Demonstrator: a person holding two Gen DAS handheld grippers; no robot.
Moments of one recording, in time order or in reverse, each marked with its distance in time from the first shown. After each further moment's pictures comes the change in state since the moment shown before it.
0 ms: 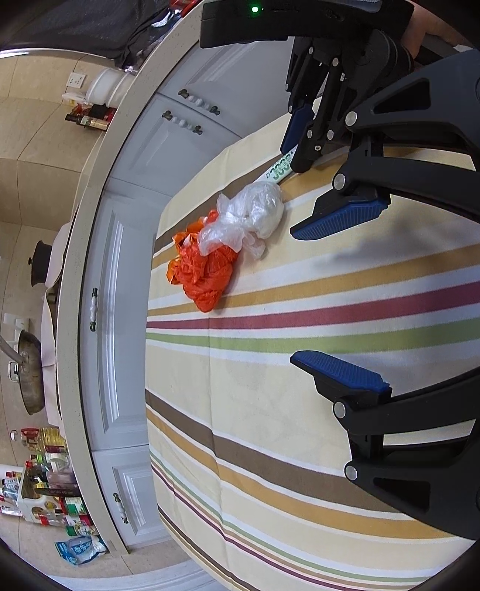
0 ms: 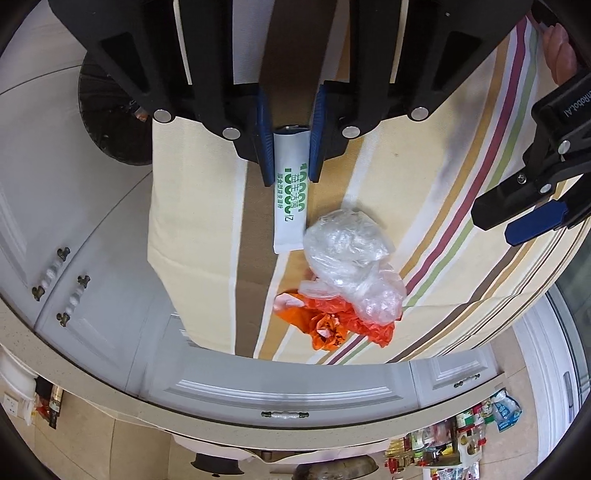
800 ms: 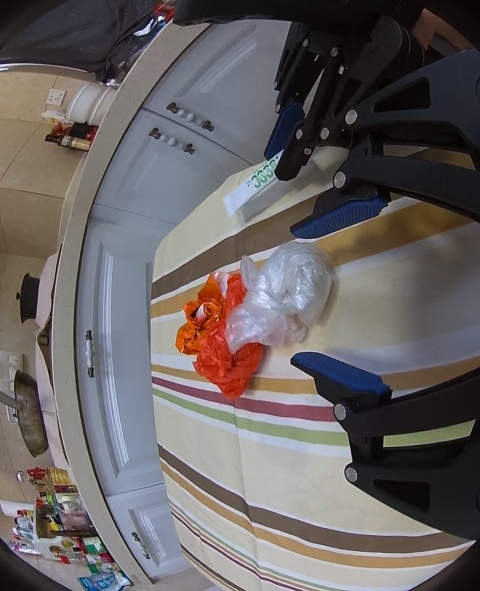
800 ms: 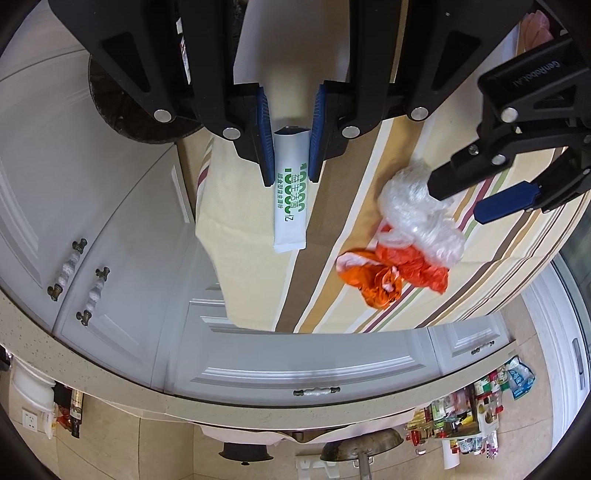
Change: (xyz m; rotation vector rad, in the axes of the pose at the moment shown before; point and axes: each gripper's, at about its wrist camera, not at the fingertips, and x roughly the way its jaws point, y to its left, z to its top) left arm 0.043 -0.062 0.030 0.066 0.037 -0.037; right arm -0.002 -0.055 0.018 0.056 -0.078 0.011
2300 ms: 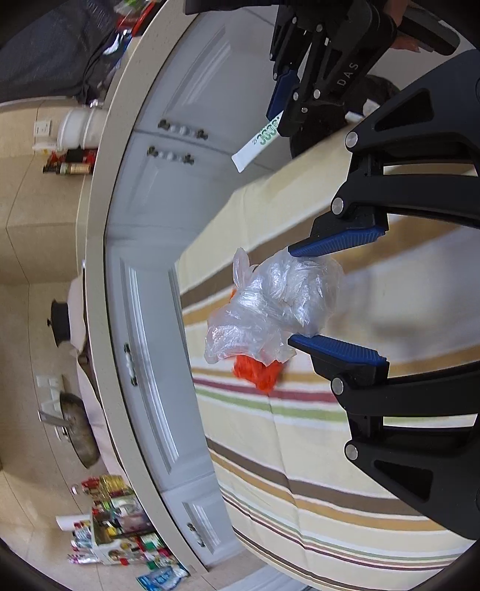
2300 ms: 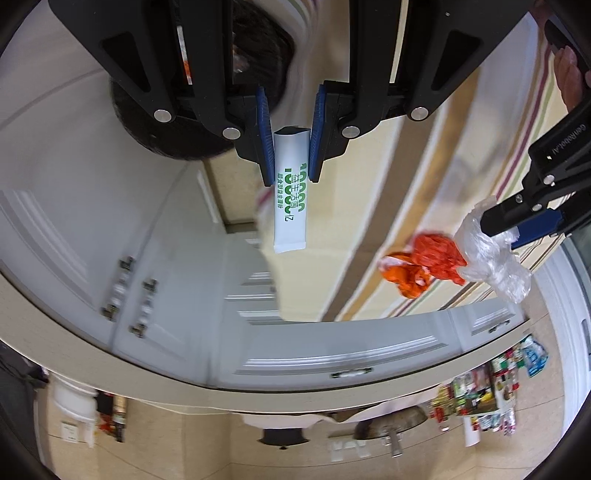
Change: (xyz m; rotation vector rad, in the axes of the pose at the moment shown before) left arm -0.039 -0.032 -0.007 0.159 -0.107 0.058; right arm -0.044 -0.047 -0.036 0.078 -0.064 -0.085
